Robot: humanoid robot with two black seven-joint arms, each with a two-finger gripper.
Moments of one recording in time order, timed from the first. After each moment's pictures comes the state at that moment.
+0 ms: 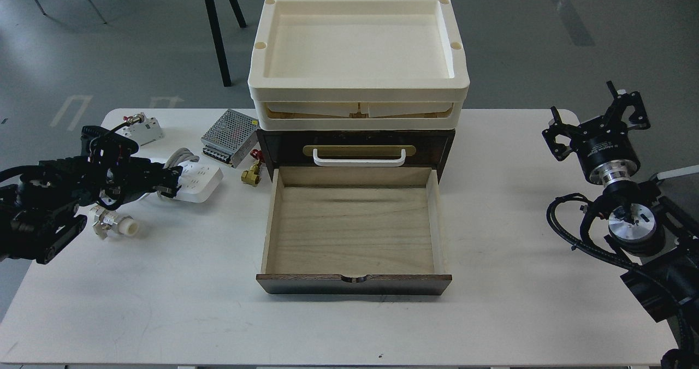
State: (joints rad) left arm -0.85 0.49 -0.07 -0.42 1.66 -0.02 -0.46; right arm 0.50 -0.34 1.04 0.74 0.09 0.32 0.31
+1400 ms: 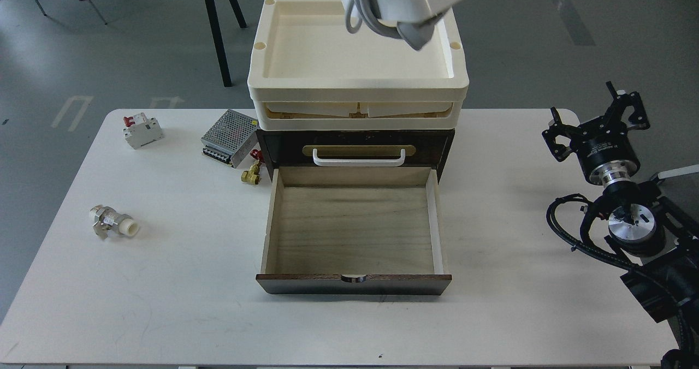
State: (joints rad) left arm -1.76 0.52 -0.09 -1.40 1.35 -0.49 -0.44; right arm 0.50 -0.34 1.04 0.74 0.08 0.32 0.31
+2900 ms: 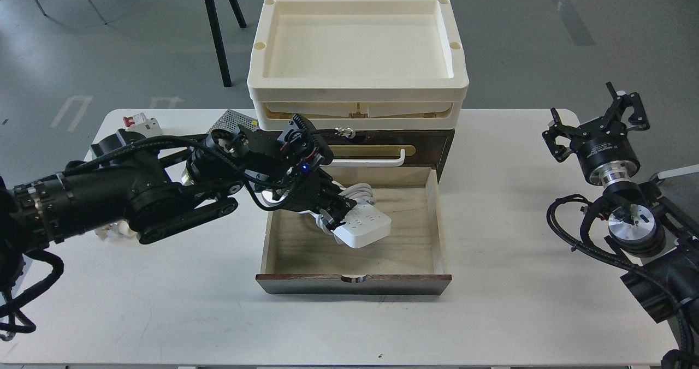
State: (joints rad) left arm -1.10 0.31 -0.10 -1.16 1.93 -0.49 -0.23; right arm 0.50 -0.34 1.04 0.74 0.08 0.31 0.31
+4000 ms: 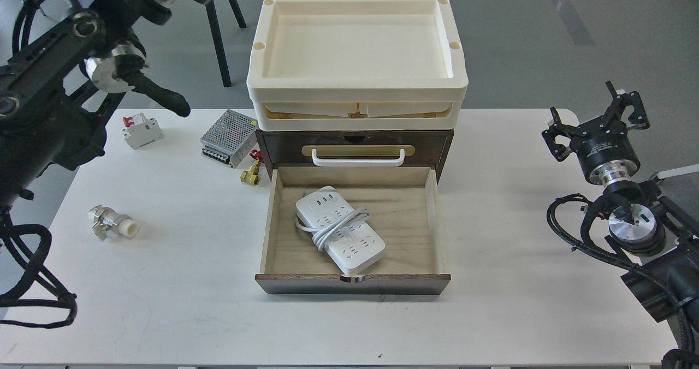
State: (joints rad) left arm -1.02 0.43 -0.89 -1.13 0.52 -0.49 -0.49; right arm 0.51 -0.34 1.03 0.74 0.08 0.32 0.31
